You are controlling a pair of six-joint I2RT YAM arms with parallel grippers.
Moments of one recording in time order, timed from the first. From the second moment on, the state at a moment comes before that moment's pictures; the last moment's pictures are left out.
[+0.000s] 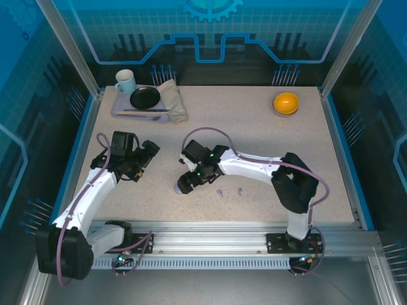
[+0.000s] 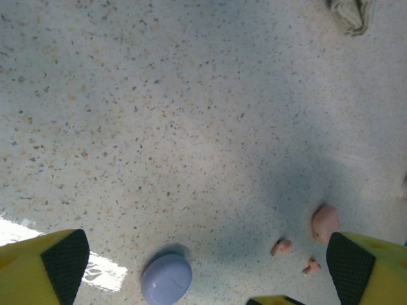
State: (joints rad) left arm -0.09 1.10 0.80 -0.67 0.19 -1.06; right arm 0.95 1.90 1.37 -0.67 -0.19 0.33
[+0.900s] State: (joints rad) left arm 0.06 1.21 0.93 -0.69 0.27 -1.02; right arm 1.01 2.19 1.68 -0.86 -0.15 0.15
